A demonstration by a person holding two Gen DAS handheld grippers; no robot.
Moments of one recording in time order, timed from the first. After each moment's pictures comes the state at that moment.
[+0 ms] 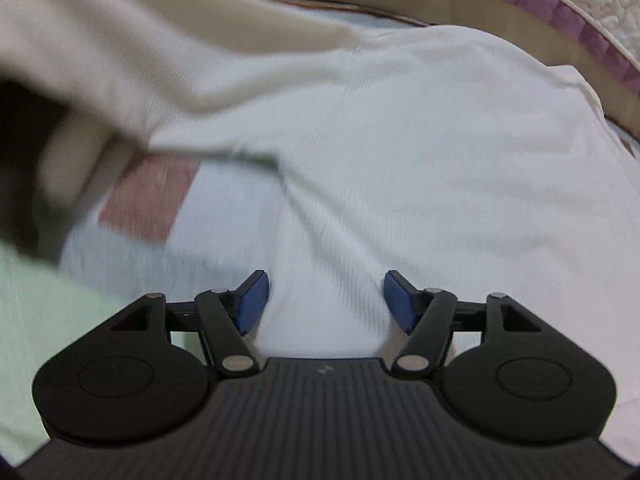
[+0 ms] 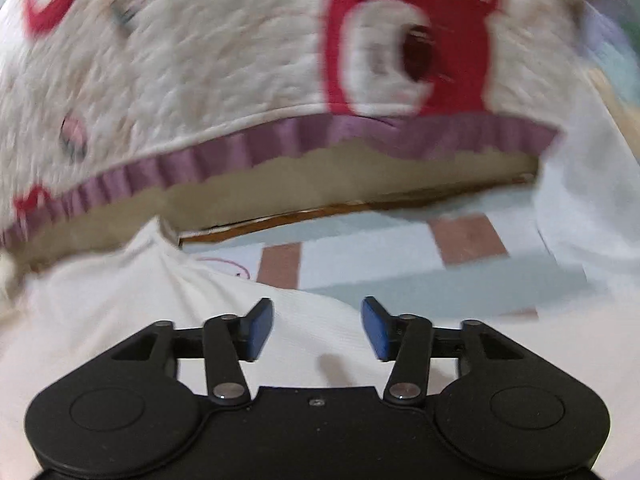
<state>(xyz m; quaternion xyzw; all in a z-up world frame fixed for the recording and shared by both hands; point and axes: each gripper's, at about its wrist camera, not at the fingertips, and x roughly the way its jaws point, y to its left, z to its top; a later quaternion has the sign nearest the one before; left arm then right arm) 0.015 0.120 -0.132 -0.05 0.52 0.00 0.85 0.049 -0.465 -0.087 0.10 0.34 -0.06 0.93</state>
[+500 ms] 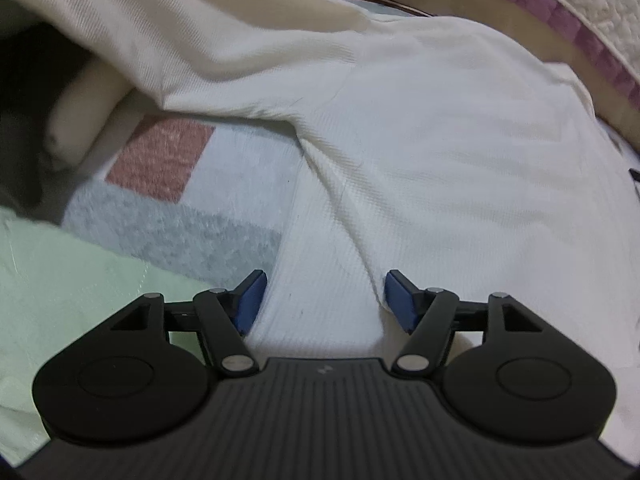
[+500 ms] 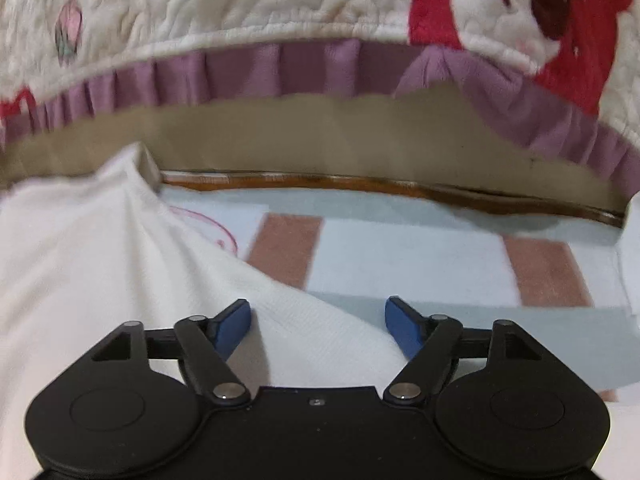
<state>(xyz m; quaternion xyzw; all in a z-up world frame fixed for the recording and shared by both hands) 0.003 0.142 -0.131 -0.09 0.53 -0.02 0.85 0.110 -0.453 -0.150 0.04 0.35 0.00 0.94</state>
